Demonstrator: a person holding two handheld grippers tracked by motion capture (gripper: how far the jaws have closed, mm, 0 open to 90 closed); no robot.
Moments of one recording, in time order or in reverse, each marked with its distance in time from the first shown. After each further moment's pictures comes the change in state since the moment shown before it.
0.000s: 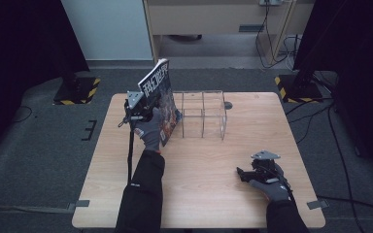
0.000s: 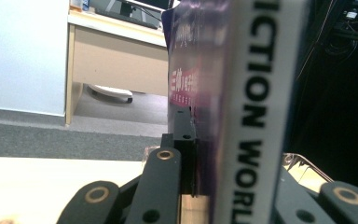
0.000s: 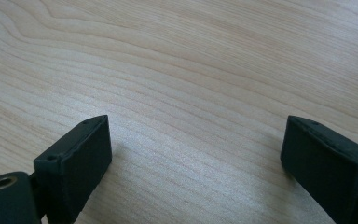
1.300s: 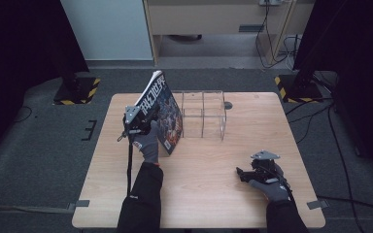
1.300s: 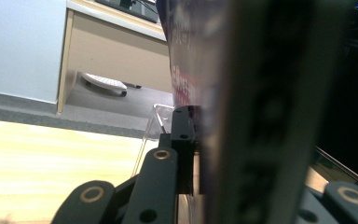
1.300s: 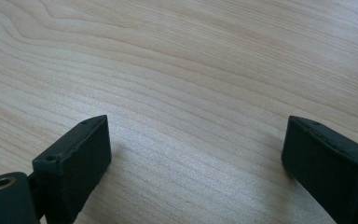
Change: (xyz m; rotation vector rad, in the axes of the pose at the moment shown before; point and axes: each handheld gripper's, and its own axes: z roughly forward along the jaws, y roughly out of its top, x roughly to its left) left arm 0.014 -0.040 -0.019 -0.008 -0.022 -0.066; right arm 0.001 0.000 0.000 0.002 -0.002 0.003
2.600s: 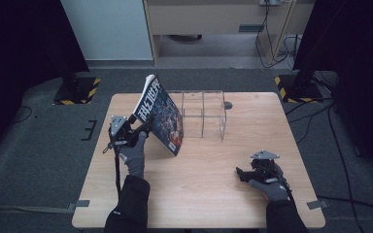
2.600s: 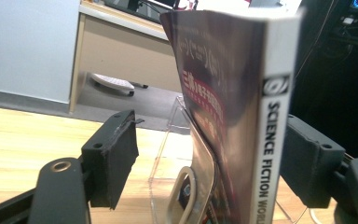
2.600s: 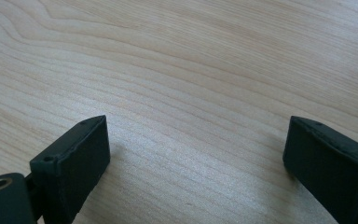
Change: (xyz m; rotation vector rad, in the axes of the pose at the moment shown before) left arm 0.015 0.010 -0.052 0.010 0.026 0.044; right arm 0.000 0.001 0.001 0.005 0.001 0.003
